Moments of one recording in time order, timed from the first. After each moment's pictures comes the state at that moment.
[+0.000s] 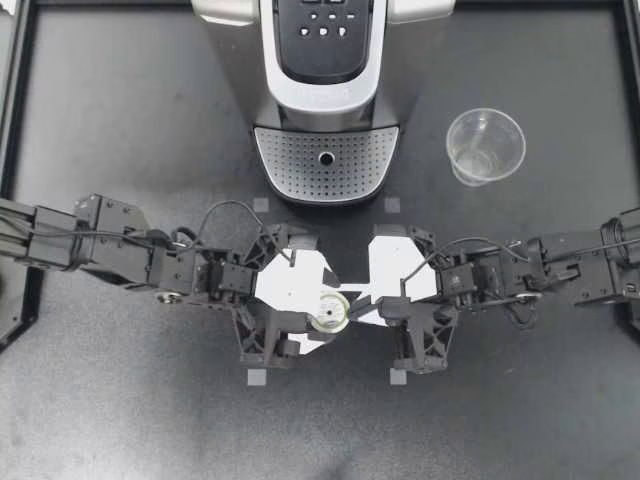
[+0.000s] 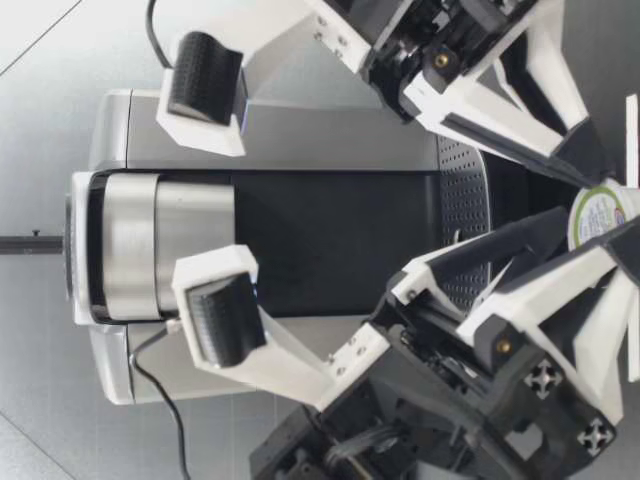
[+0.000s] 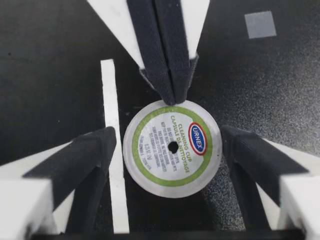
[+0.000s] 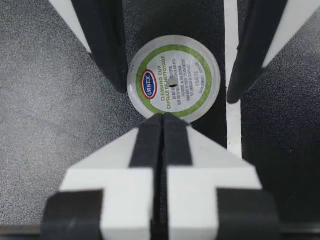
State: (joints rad) left arm -0.07 0.22 0.63 0.02 -0.07 0.05; right arm 0.08 0.12 0.78 -0.01 -0.12 0.07
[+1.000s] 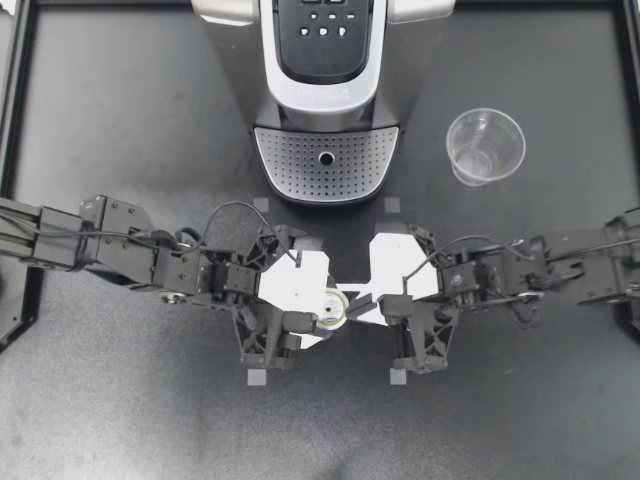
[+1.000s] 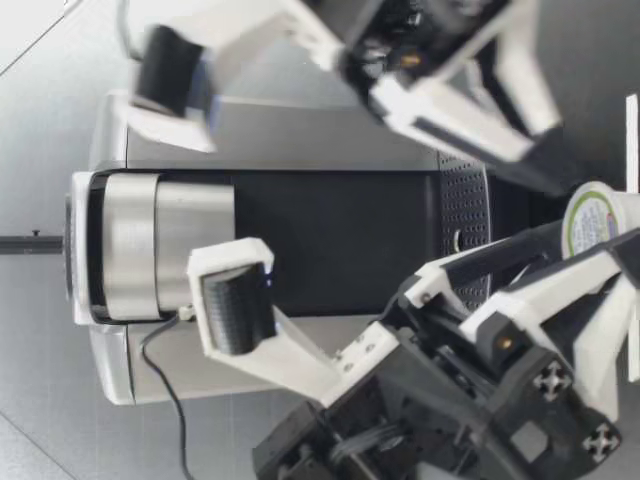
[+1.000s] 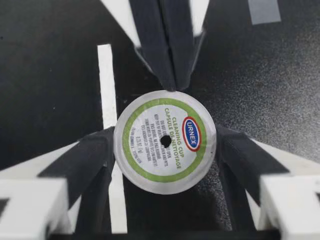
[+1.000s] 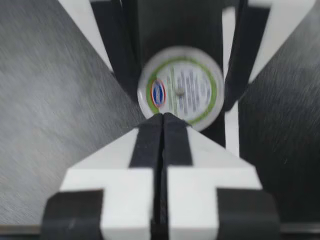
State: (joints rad) left arm -0.07 0.21 0.63 0.01 -0.02 0.04; right arm 0.08 0.06 0.78 -0.01 -0.12 0.08
